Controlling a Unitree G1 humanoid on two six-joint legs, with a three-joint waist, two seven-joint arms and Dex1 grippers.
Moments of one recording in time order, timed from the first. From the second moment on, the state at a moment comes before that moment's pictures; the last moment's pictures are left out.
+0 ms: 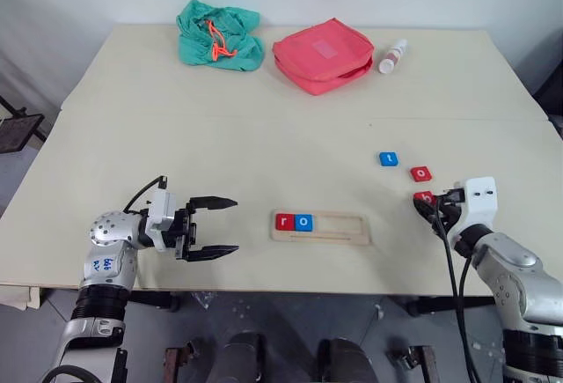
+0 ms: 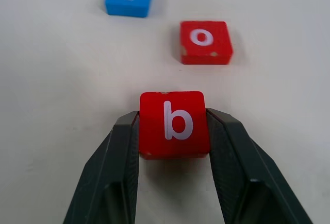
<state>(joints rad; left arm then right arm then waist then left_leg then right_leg) -0.41 0.53 0.11 0.41 -0.48 -0.17 -1.50 -0.10 -0.50 -0.32 -0.27 0.39 0.67 0.33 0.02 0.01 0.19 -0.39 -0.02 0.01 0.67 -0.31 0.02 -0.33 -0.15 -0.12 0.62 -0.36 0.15</state>
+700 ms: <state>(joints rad) -0.47 0.54 0.10 0.49 -0.48 -0.22 -1.50 0.14 -0.35 -0.33 -0.56 0.42 0.72 0.22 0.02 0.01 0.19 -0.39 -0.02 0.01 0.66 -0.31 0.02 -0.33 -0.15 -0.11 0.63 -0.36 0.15</state>
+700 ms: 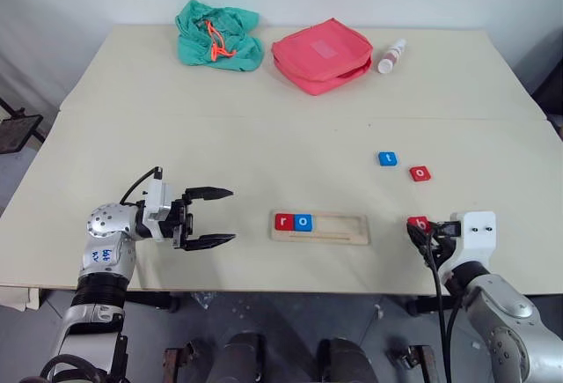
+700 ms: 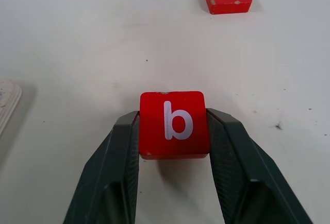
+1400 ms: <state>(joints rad) -0.44 0.55 0.10 0.44 -0.50 -0.20 -1.50 0.09 -0.83 -0.32 -0.34 0.42 0.51 0.77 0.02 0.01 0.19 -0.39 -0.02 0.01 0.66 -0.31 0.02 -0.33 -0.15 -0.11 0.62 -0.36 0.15</state>
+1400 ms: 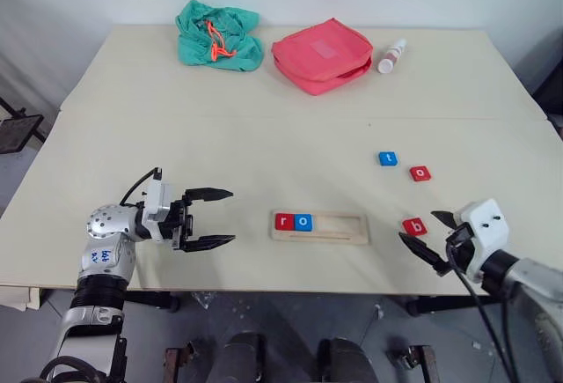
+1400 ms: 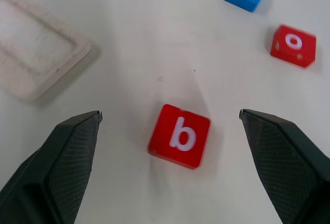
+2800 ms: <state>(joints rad) -0.15 0.57 0.16 0.10 -0.55 -0.13 -1.39 -0.56 -0.97 0.14 0.49 0.08 -0.08 1.47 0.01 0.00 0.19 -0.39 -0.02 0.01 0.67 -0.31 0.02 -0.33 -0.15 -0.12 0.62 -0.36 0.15</state>
